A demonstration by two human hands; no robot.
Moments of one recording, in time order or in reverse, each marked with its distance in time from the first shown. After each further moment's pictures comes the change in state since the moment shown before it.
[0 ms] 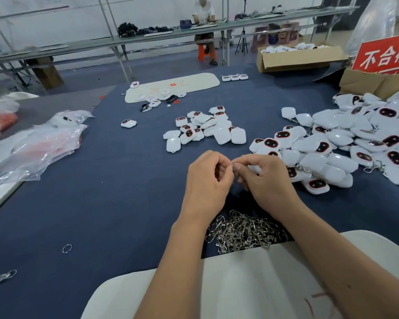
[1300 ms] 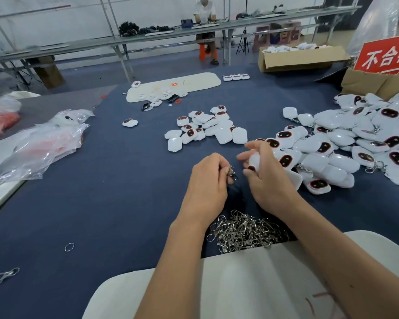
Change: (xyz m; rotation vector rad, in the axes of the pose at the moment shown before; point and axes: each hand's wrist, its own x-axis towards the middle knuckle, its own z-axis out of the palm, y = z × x) left_hand -0.002 -0.009 -0.002 0.079 -0.111 -0.042; right_hand 0.001 0.000 -0.002 -0.216 -0.049 0.013
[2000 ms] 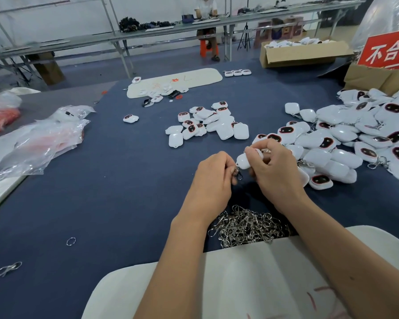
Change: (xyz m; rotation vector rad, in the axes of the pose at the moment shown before) left_hand -0.003 0.004 0.000 0.040 -0.095 -0.004; right_hand 0.005 0.005 0.002 0.134 0.256 0.088
